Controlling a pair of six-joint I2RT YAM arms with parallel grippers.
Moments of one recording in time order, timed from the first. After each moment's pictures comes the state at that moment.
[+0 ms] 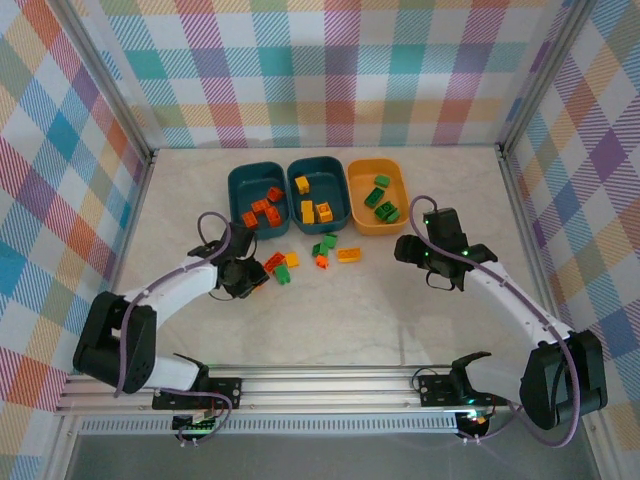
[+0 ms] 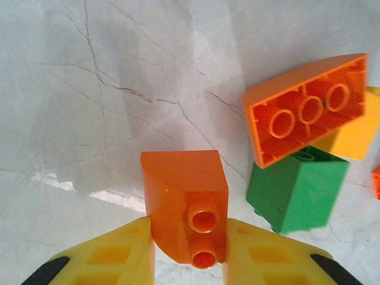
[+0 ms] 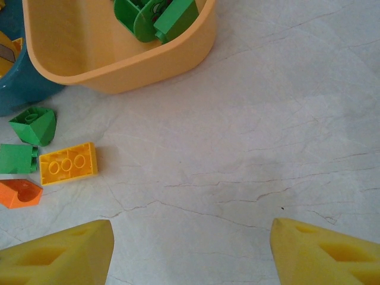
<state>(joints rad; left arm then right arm) -0.37 1.37 0.76 -0.58 0.11 -0.97 0.33 1.17 0.80 -0.53 0.01 0.49</state>
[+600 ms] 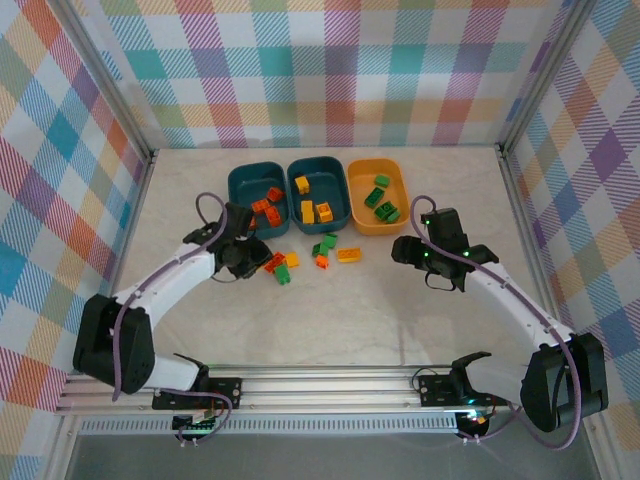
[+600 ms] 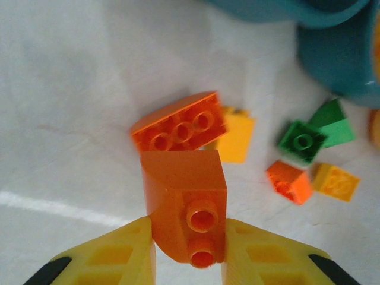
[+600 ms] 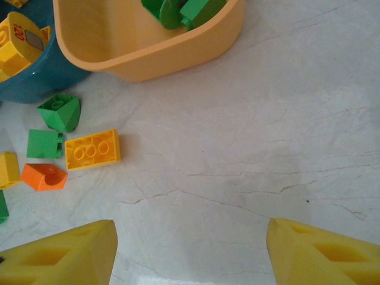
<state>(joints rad) -0.37 1.40 0.96 -0.63 0.14 -0.96 0.33 1.16 0.79 -0.53 -0.08 0.50</state>
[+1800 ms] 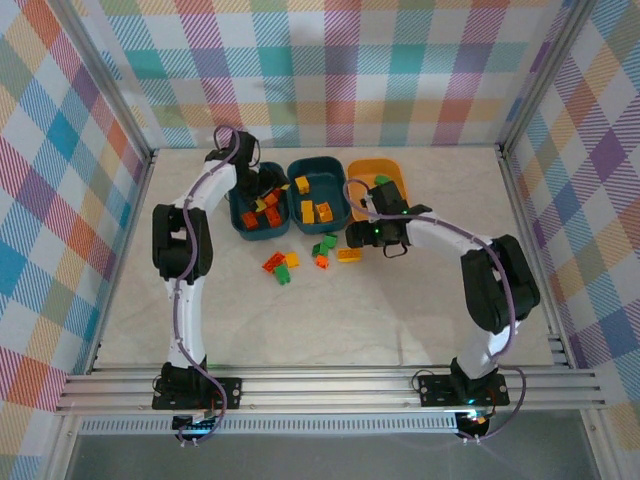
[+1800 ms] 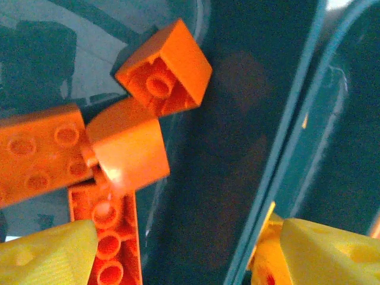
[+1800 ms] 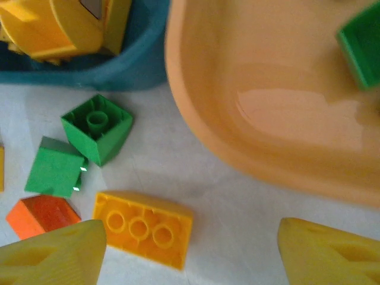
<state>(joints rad) -0.16 2.23 1.93 -0.84 0.36 -0.75 0.47 1.78 1.19 -0.43 -0.13 0.25</state>
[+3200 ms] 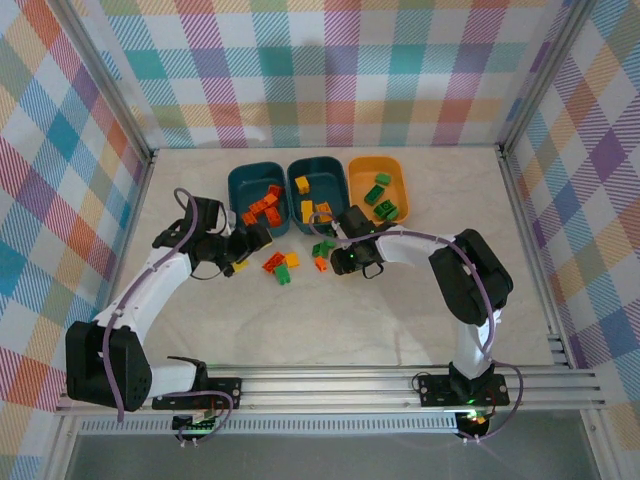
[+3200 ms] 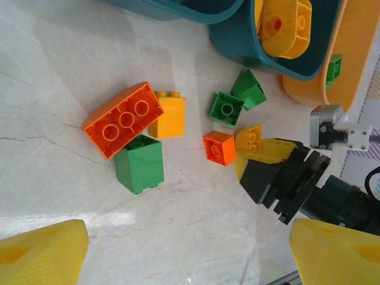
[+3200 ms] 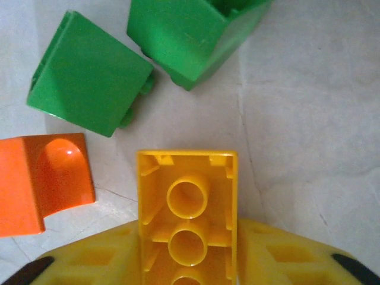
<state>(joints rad) -0.18 1.27 0.94 -0.65 0.46 -0.74 0.66 1.88 1.16 -0.41 -0.07 0.21</state>
